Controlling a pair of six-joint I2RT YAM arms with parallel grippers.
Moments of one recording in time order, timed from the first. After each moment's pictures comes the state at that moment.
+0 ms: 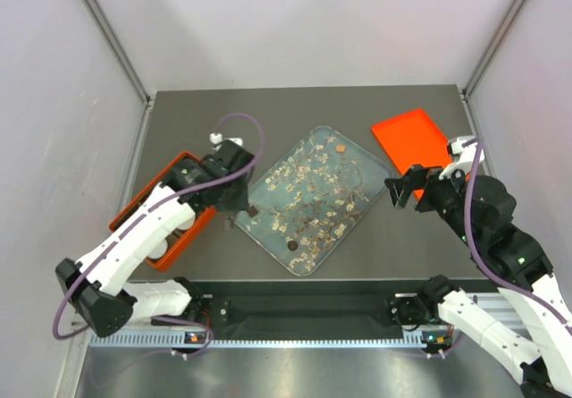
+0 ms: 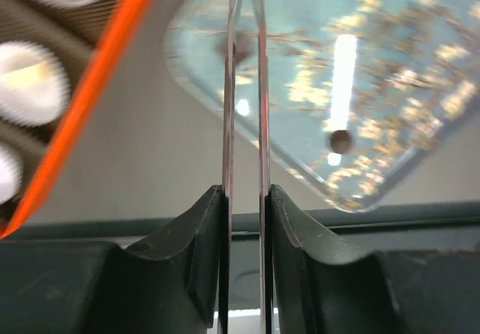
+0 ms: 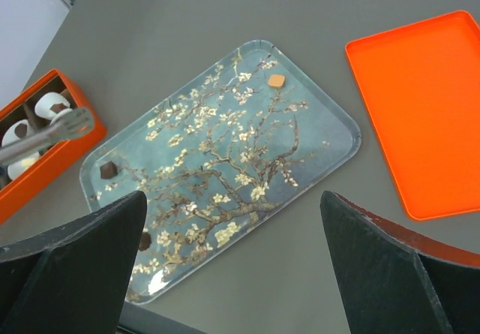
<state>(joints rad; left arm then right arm) -0.63 1.20 1.30 -1.17 -0.25 -0.64 0.54 0.59 1.02 -0.69 0.19 0.31</state>
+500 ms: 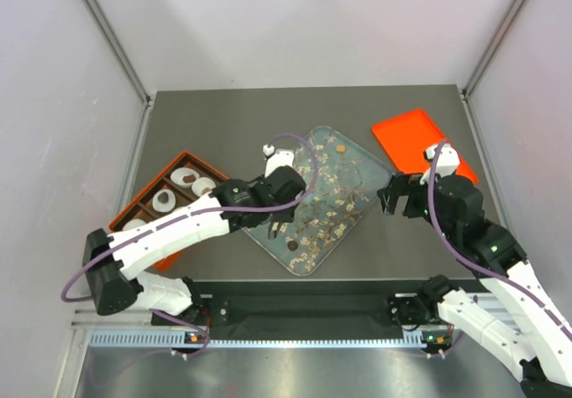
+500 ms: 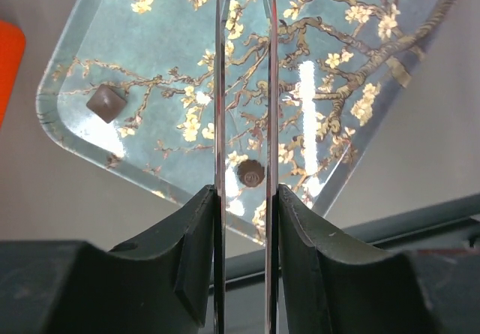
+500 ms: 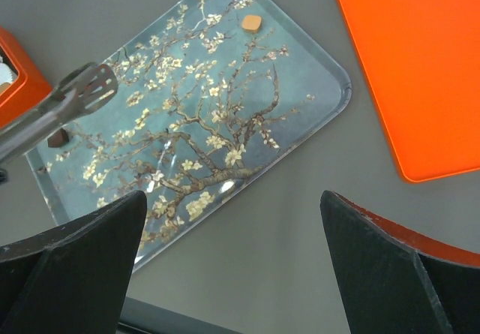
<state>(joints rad) -1.01 1.33 1.22 -0.83 -0.41 -0.72 0.54 0.61 0.88 -0.68 0.21 0.32</state>
